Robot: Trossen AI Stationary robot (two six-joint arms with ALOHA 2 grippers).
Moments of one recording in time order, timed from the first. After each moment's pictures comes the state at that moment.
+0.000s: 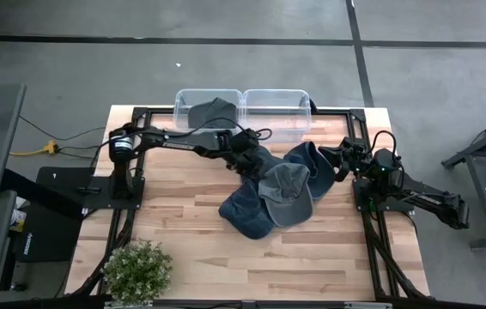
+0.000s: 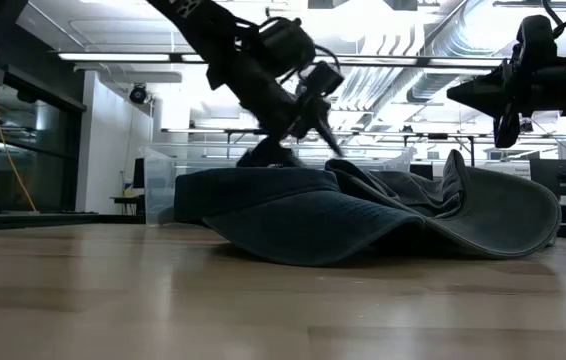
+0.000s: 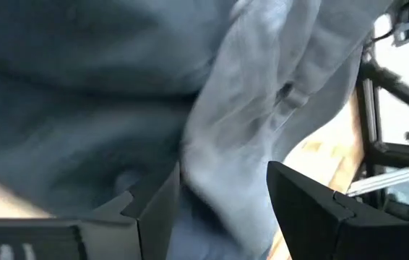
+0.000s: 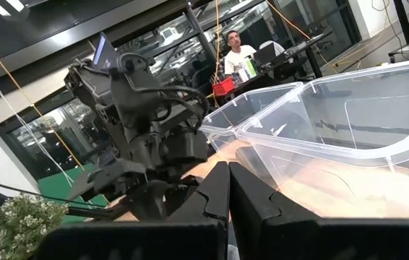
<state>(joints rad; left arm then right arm) 0.21 1.91 1.37 -0.27 0.35 -0.95 -0.43 0.02 0.01 0.13 -0.04 0.52</state>
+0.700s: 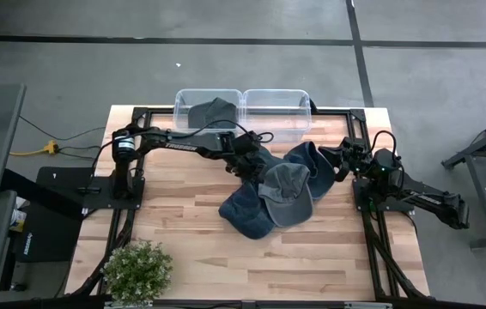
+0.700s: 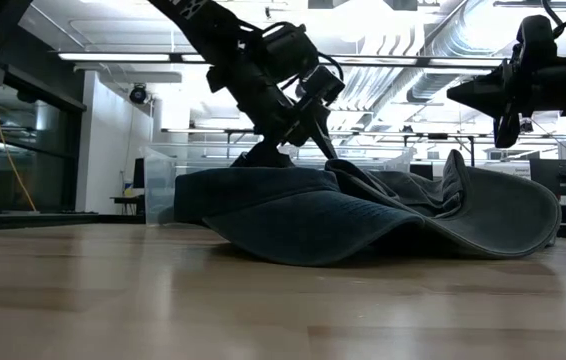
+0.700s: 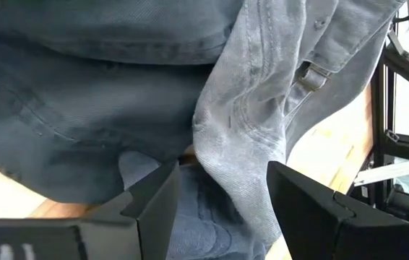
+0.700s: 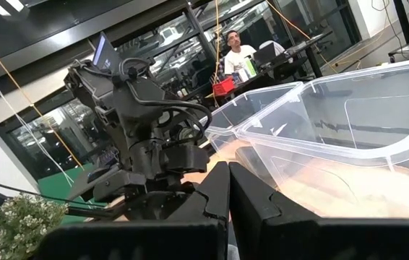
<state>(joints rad) 0.20 1.93 1.38 -0.34 0.38 -0.95 -0.43 0.02 0.01 0.13 -0.04 0.52</state>
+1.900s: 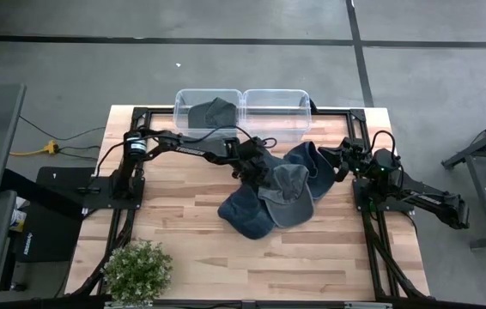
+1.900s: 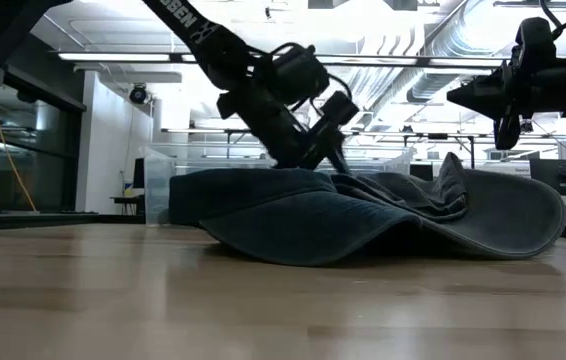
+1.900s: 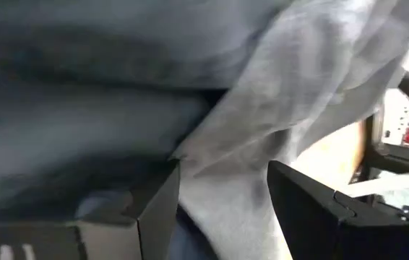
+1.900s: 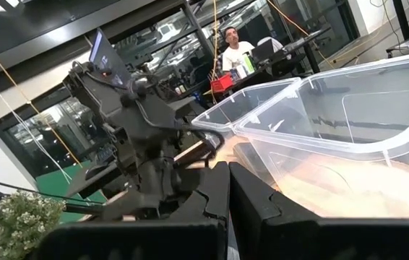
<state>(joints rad) 0.19 2.03 1.37 -0.19 0.42 -1.05 -0.43 0.02 0.01 0.12 -0.04 0.52</state>
